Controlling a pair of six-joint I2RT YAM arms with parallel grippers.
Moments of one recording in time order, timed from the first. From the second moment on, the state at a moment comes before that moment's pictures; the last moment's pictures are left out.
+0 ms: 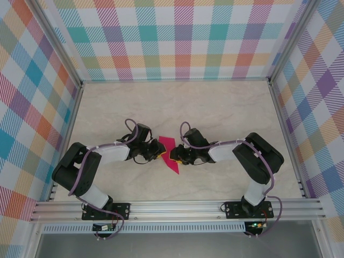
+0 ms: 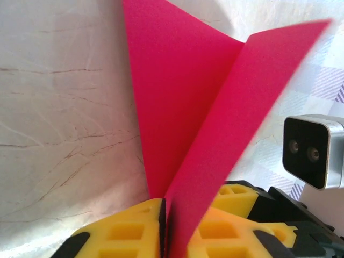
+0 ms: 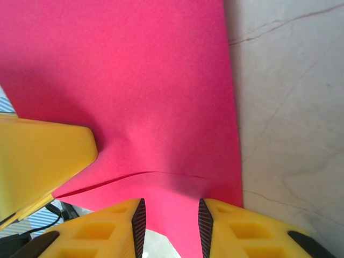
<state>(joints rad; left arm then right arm) -0.52 1.57 0.68 -0.03 0.48 -1.07 0.75 1.76 0.73 0.17 -0.50 1.01</state>
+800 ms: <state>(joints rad) -0.53 1.51 0.82 -0.24 0.38 -1.21 0.90 1.42 0.56 0.21 -0.07 0.06</state>
